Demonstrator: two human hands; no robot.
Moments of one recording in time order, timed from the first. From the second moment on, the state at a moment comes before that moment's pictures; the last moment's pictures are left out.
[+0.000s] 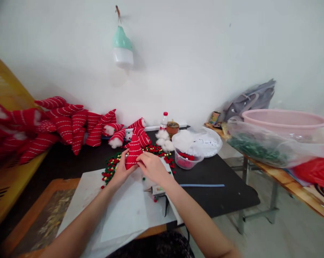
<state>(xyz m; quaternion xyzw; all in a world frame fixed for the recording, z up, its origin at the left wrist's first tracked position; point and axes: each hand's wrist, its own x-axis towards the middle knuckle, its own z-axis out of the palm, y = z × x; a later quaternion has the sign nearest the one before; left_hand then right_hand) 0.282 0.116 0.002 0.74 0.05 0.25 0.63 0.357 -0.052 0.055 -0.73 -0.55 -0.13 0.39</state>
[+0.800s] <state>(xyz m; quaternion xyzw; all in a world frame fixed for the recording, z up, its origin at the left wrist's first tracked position) 0.283 0.123 -0.004 0.71 0.11 0.23 0.66 0.422 -0.089 0.014 -0.87 -0.45 0.07 0.19</state>
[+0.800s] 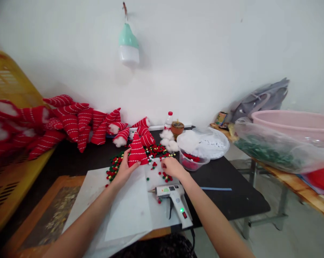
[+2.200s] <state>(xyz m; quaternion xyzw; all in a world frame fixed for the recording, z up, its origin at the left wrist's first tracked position) 0.282 0.119 0.003 0.73 0.10 0.25 0.62 0.427 -0.072 0.041 -0.88 -0.43 0.02 0.18</state>
